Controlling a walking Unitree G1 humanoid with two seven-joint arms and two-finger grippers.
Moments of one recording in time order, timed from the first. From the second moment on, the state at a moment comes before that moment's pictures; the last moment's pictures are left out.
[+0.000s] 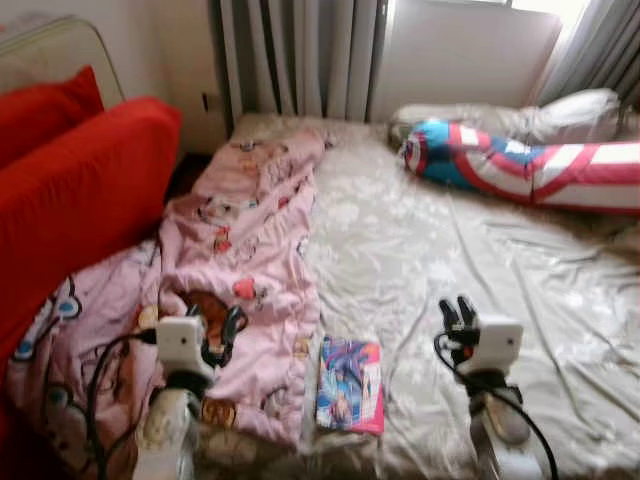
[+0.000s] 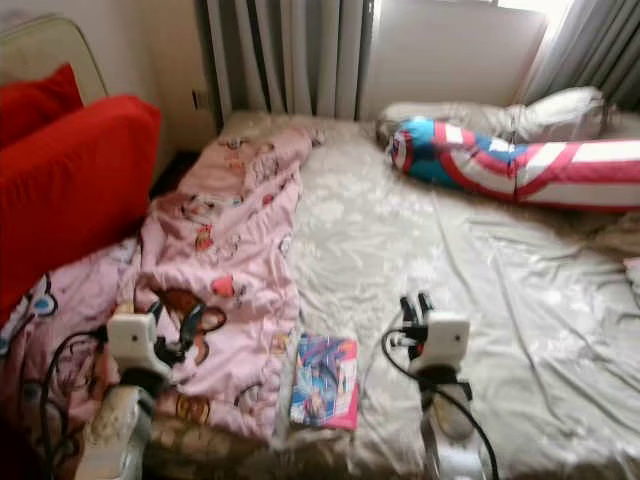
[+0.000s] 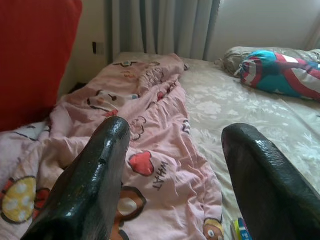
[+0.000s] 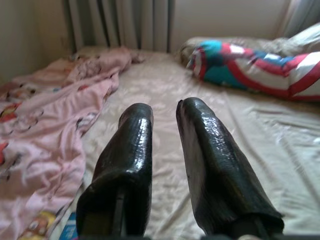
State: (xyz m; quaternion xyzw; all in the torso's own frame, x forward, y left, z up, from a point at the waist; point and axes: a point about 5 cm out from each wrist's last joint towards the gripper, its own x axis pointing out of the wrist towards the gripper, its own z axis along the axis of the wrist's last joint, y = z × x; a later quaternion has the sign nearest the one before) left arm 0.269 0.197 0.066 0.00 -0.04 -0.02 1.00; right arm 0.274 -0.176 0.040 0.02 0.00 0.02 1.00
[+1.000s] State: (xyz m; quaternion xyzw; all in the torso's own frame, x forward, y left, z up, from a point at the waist) left arm 0.271 0.179 0.073 -0.01 -0.02 -0.05 1.00; right arm 0.272 -0.158 0.040 0.01 0.04 0.09 0.99
